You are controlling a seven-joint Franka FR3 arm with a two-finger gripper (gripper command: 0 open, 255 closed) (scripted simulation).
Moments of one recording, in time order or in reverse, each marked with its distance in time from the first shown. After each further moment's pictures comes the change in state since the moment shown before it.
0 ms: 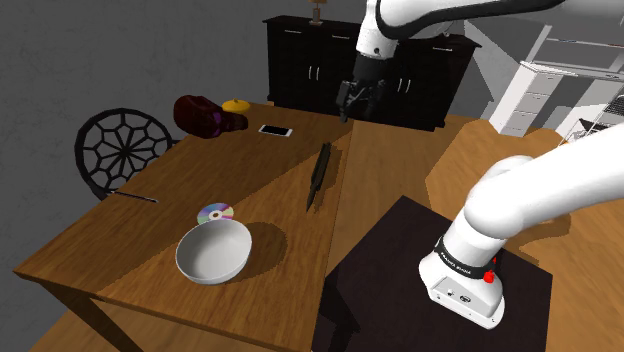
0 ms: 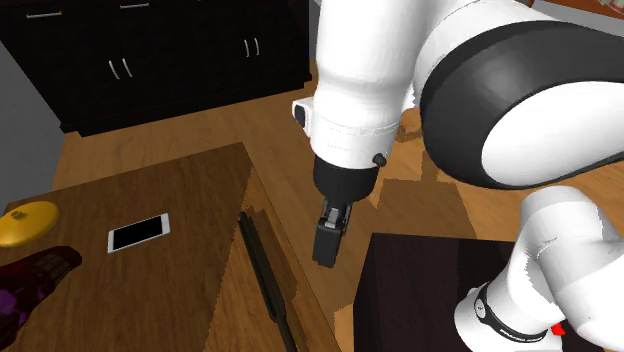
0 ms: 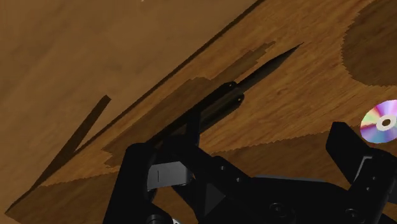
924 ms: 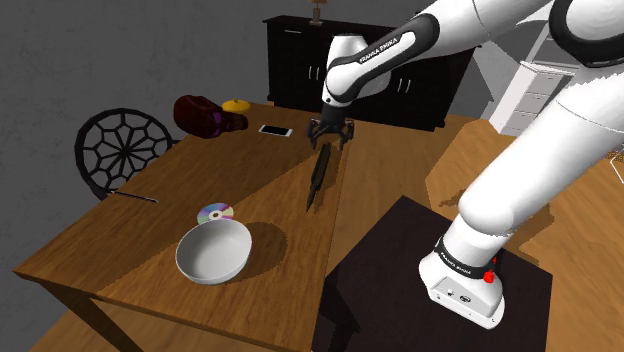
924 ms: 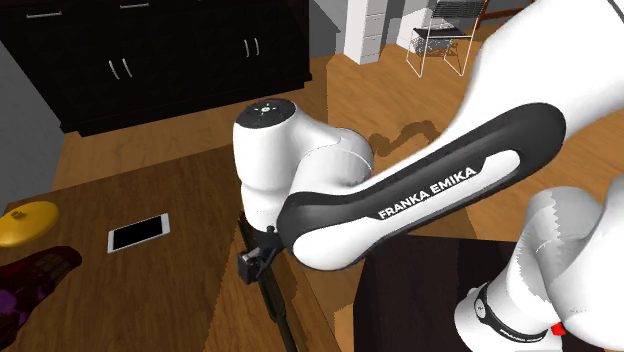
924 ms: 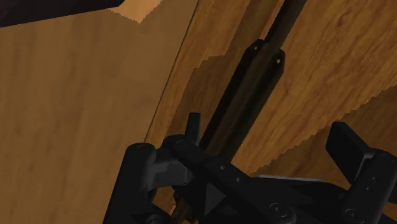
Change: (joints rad) arm -0.120 0.468 0.097 0.019 -0.033 0.429 0.446
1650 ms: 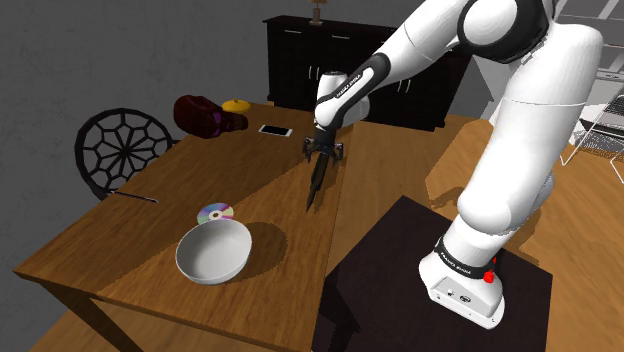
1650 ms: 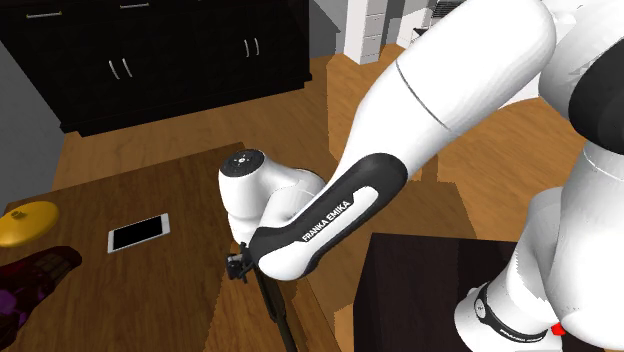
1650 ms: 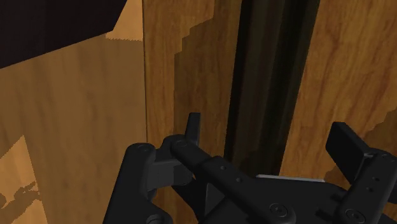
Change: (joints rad) arm -0.028 0.364 -0.039 0.119 -0.090 0.219 0.332
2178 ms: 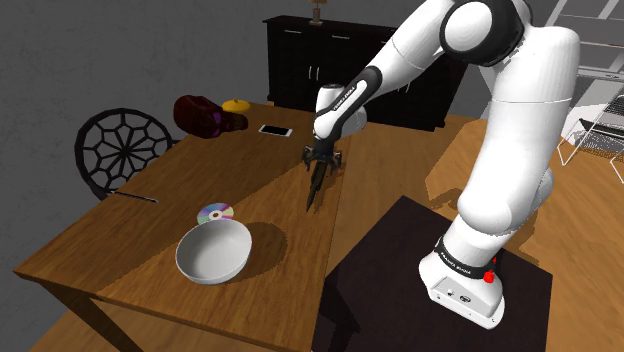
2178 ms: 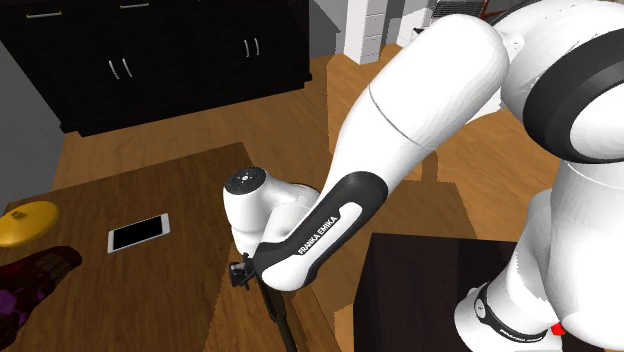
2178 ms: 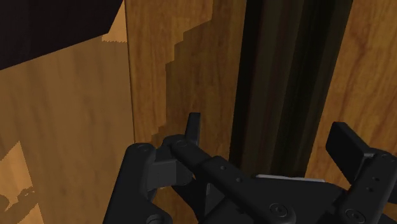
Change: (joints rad) arm 0.007 0.092 -0.011 0.004 -0.019 0.086 0.021
